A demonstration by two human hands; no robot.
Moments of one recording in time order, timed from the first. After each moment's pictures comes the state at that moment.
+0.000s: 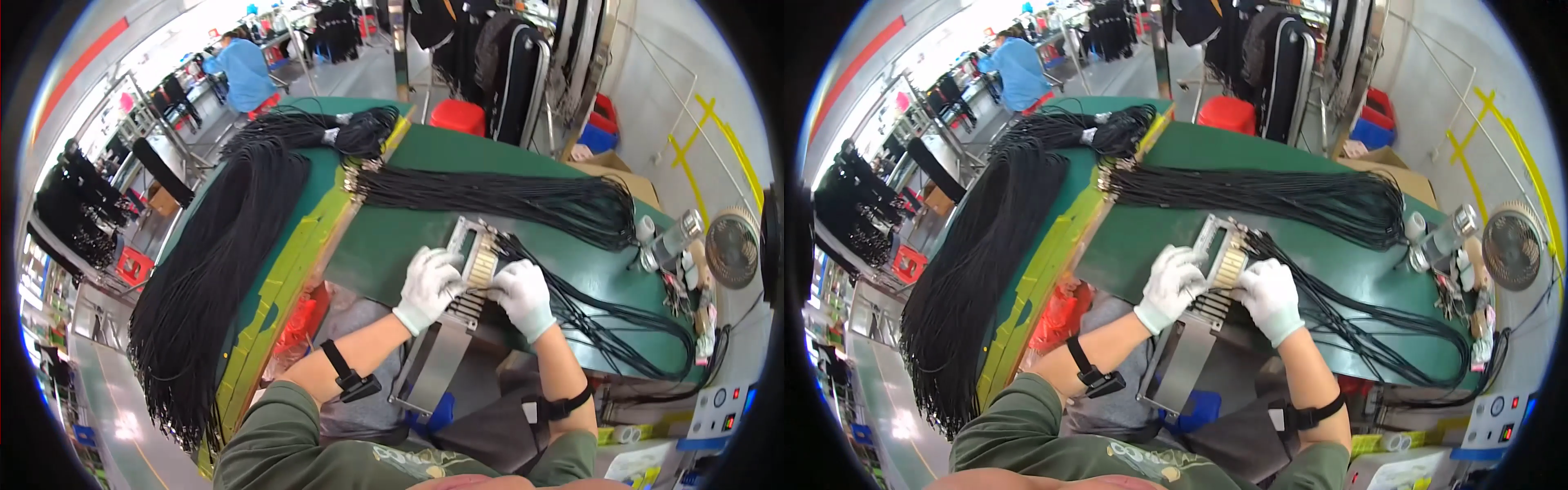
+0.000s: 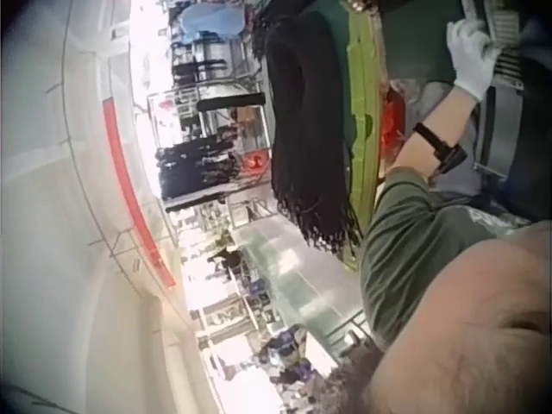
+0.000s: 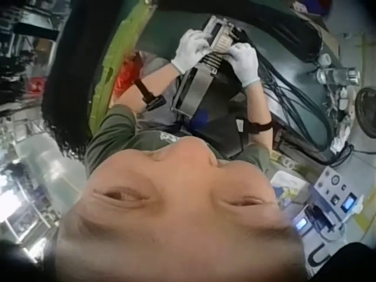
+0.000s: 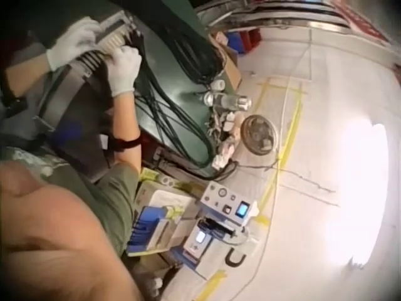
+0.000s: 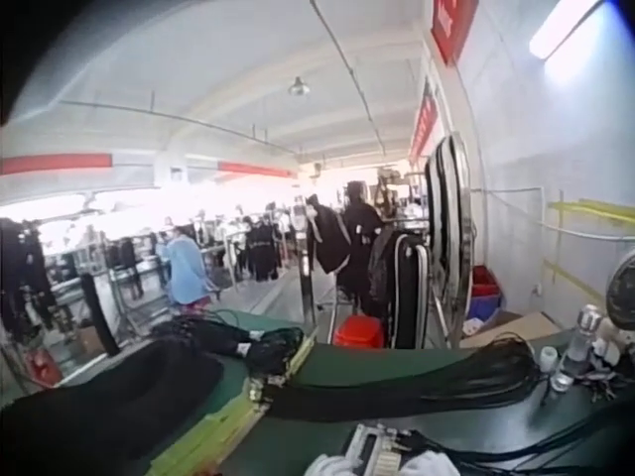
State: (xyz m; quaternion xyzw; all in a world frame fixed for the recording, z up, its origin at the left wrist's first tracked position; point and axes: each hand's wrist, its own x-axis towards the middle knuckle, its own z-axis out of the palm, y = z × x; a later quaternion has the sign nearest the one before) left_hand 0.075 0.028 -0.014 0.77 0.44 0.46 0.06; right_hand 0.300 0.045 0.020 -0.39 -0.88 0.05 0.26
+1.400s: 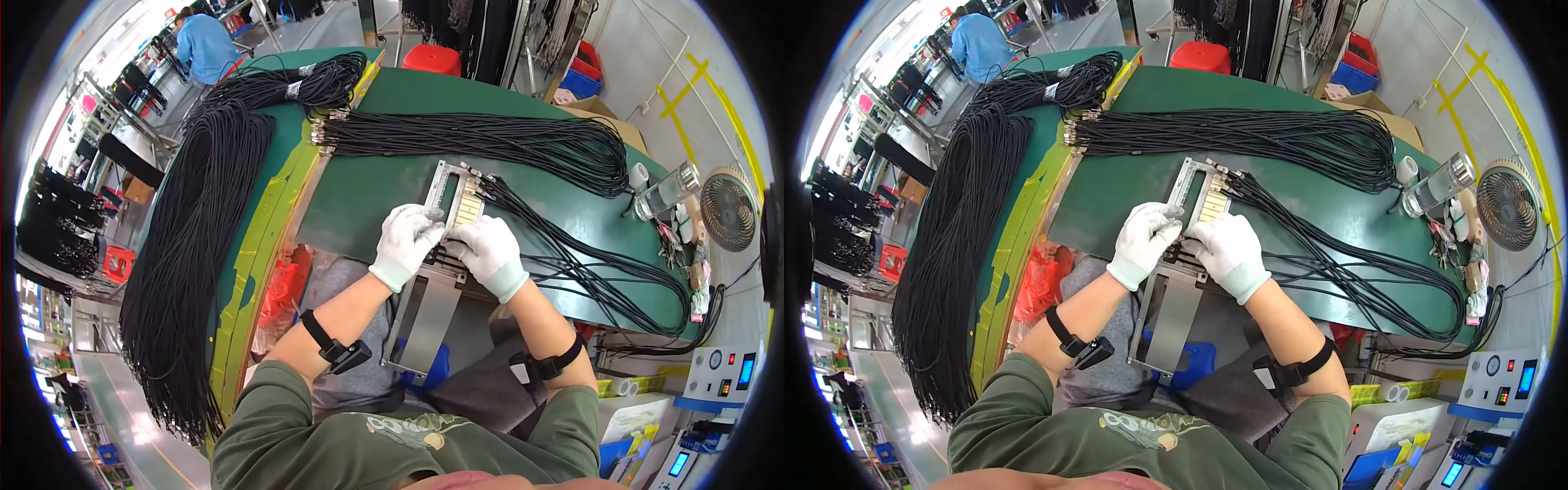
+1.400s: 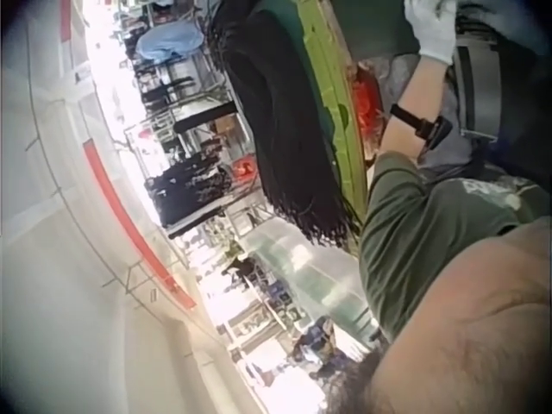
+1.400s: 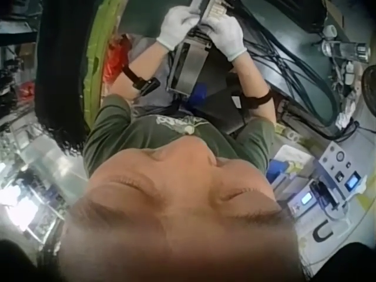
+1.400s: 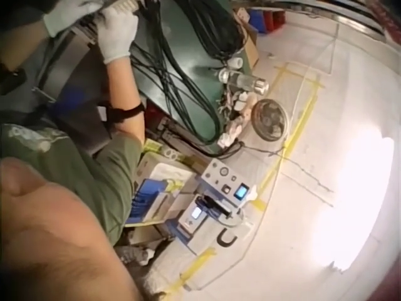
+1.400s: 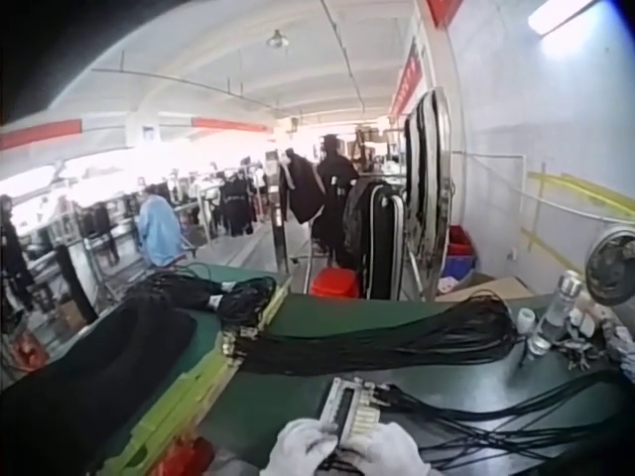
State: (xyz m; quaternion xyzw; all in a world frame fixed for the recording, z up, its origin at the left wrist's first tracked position) left_hand 0.067 0.024 -0.011 0.72 0.51 0.43 0.20; right_hand 0.260 0.033 0.022 -0.37 -0.88 0.09 0.29
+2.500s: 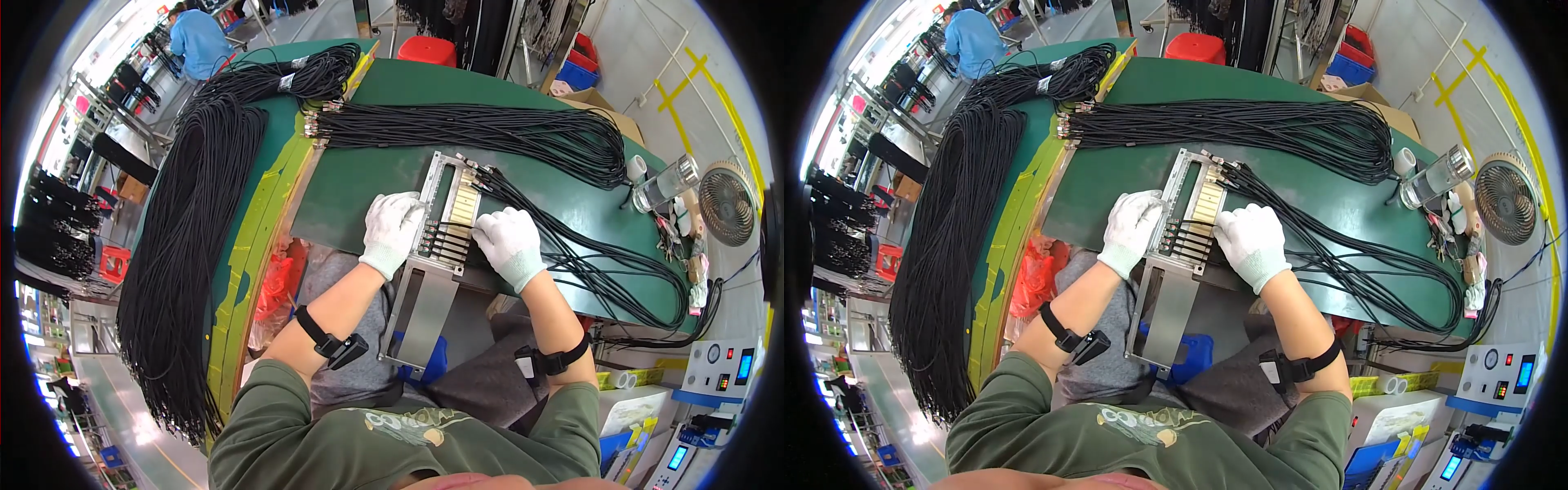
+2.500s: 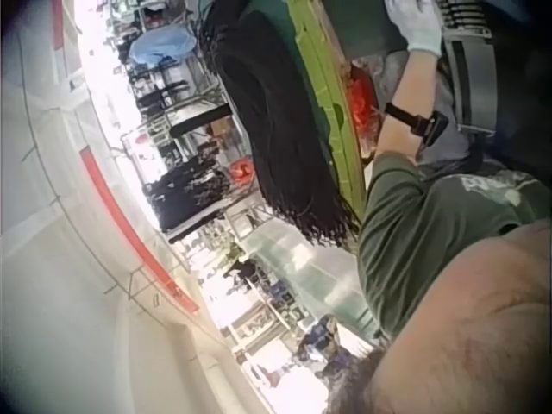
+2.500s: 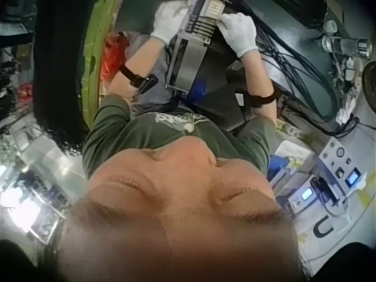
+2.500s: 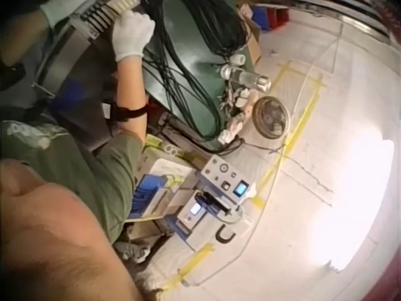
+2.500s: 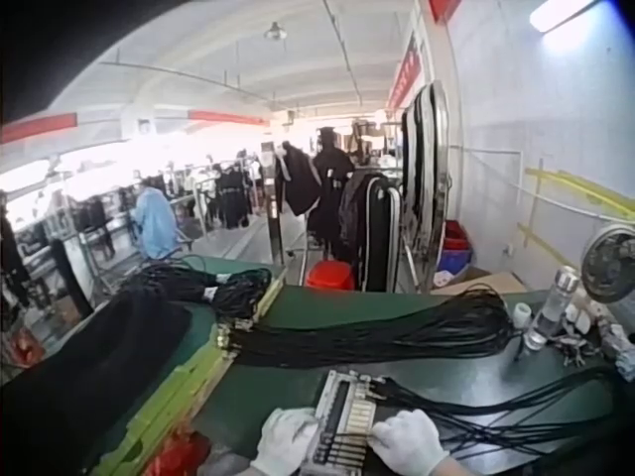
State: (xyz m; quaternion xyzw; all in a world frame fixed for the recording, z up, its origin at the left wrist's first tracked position) left_hand 0.059 0.036 -0.034 0.69 0.58 0.42 0.10; right_hand 0.294 0.040 0.011 -0.45 -0.88 -0.02 0.16
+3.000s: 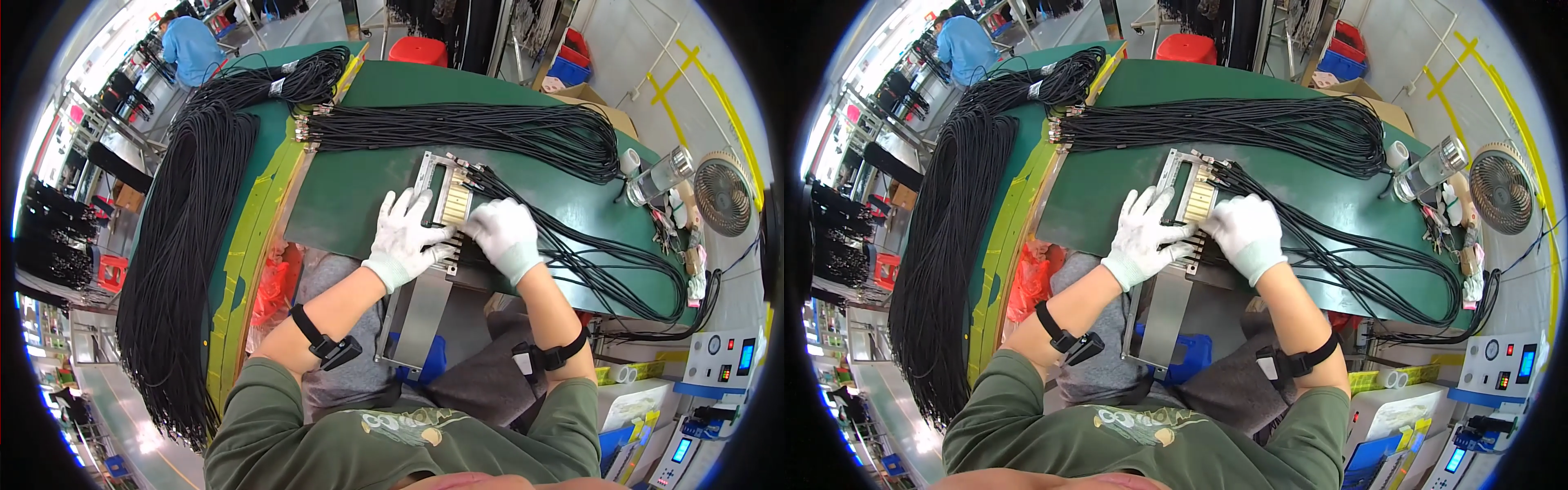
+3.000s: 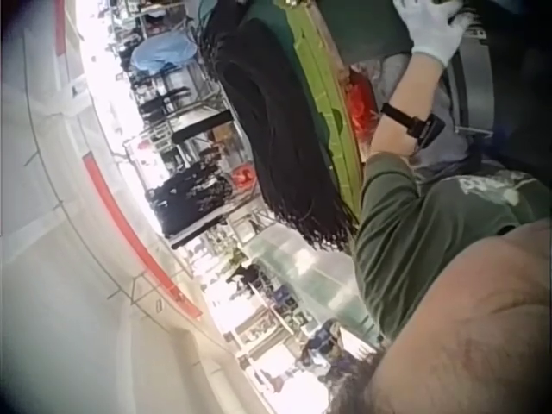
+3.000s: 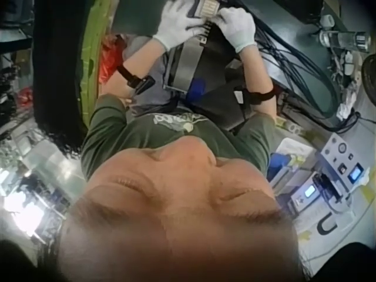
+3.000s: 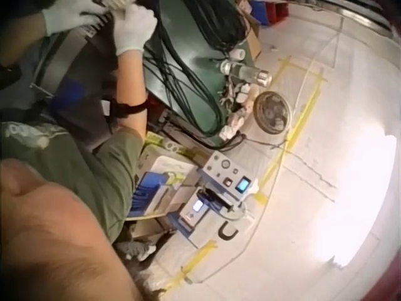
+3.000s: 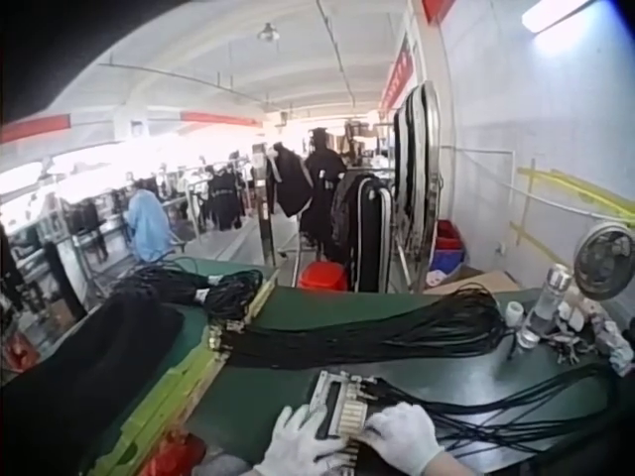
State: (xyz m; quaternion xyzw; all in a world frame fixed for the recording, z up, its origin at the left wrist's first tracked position) left_hand 0.081 0.020 -0.004 0.83 0.48 0.29 0.01; right_hand 0.296 0.049 0.012 -0.48 -0.86 -0.03 0.18
